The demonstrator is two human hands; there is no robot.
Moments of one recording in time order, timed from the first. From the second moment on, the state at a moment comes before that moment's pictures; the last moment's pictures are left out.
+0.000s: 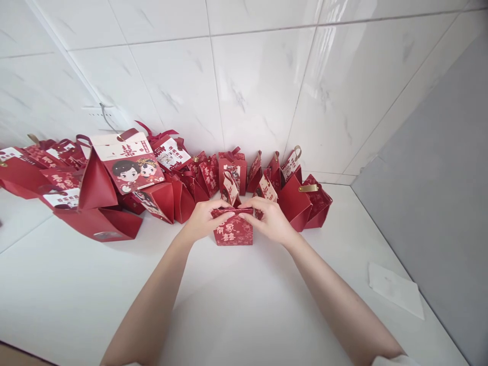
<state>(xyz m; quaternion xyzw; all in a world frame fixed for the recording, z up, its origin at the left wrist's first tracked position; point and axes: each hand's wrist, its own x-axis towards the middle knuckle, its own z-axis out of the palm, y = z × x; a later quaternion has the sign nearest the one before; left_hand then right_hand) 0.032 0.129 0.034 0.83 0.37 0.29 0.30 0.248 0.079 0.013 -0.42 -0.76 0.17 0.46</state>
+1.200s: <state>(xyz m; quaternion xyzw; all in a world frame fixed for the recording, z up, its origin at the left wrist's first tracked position) 0.033 0.140 -0.042 0.59 0.40 0.51 0.48 0.211 0.084 -0.051 -0.49 -0.57 0.29 0.60</state>
